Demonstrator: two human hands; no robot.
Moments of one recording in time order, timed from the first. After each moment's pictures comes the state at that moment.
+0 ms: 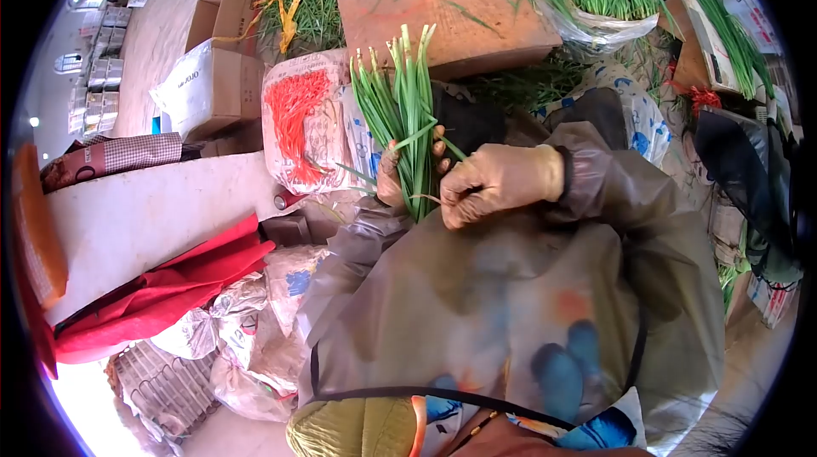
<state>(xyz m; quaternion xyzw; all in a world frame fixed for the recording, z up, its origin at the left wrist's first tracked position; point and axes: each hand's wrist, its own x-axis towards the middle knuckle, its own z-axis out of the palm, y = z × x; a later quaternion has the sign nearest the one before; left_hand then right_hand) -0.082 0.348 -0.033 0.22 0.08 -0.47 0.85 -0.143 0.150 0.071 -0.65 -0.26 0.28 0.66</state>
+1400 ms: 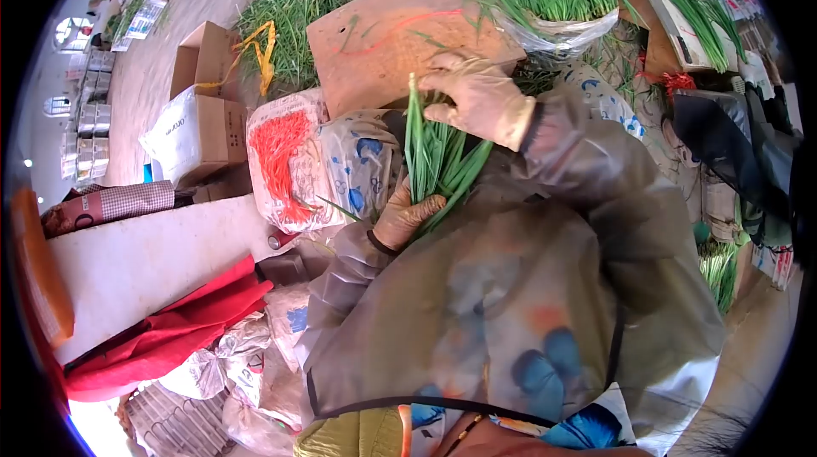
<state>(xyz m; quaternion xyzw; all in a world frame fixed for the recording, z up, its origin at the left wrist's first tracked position) -0.100 0.334 -0.013 0.46 -0.11 -0.53 0.70 -0.097 0.100 0.053 -0.94 -0.07 -0.21 0.27</state>
